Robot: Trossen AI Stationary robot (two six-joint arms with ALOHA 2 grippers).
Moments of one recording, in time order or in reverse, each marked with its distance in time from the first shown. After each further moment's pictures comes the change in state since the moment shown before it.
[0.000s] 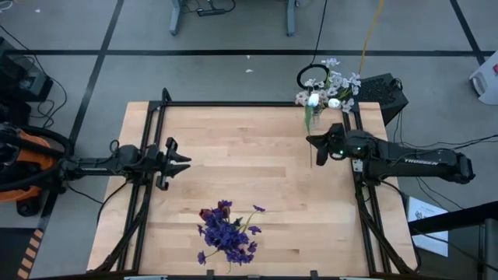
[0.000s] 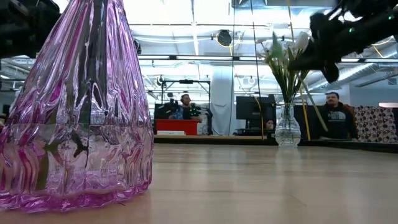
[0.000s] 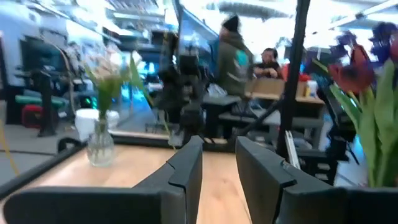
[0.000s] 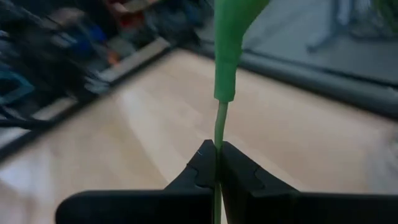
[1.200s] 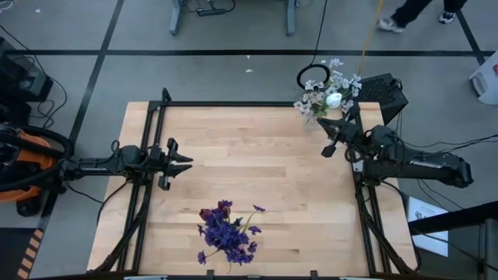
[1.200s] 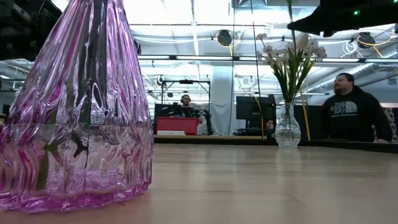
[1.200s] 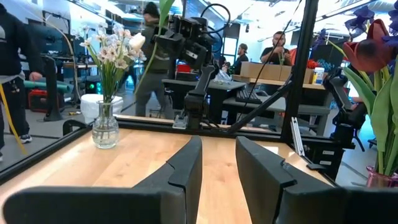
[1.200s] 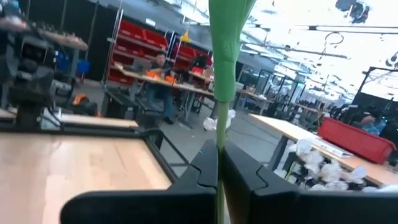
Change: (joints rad) left arm 0.000 0.001 -0.002 -0.070 -0.012 -0.003; right arm -0.024 -0.132 0.000 0.380 0.052 -0.844
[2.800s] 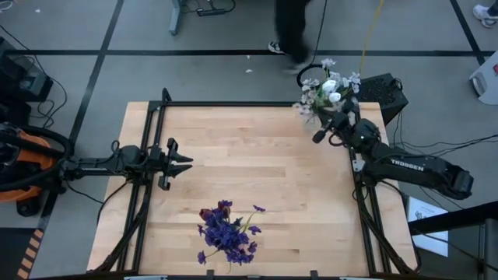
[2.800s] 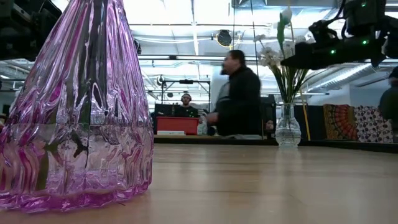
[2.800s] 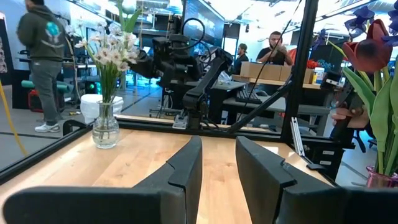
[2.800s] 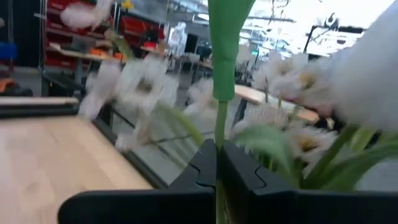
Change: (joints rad) left arm 0.000 0.000 -0.001 0.000 0.000 0.000; right arm -0.368 0.237 -0.178 0.378 -0.130 0.110
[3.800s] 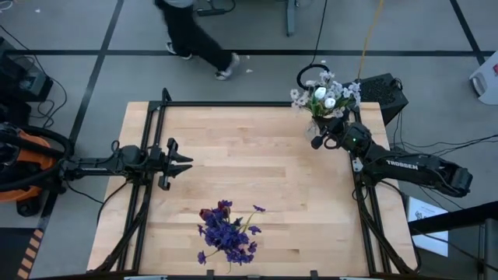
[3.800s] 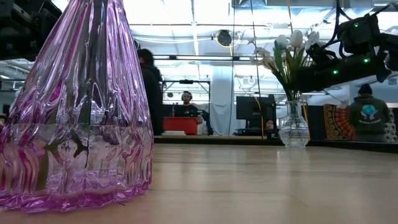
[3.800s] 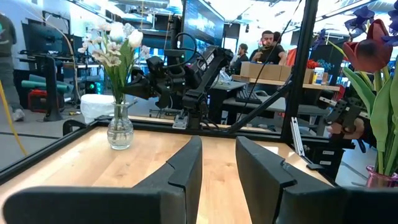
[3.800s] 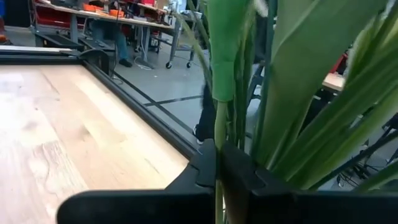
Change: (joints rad) left arm 0.000 0.000 0.000 0.000 0.000 0.000; right arm -0.032 0.092 -0.103 0.010 0.001 0.041
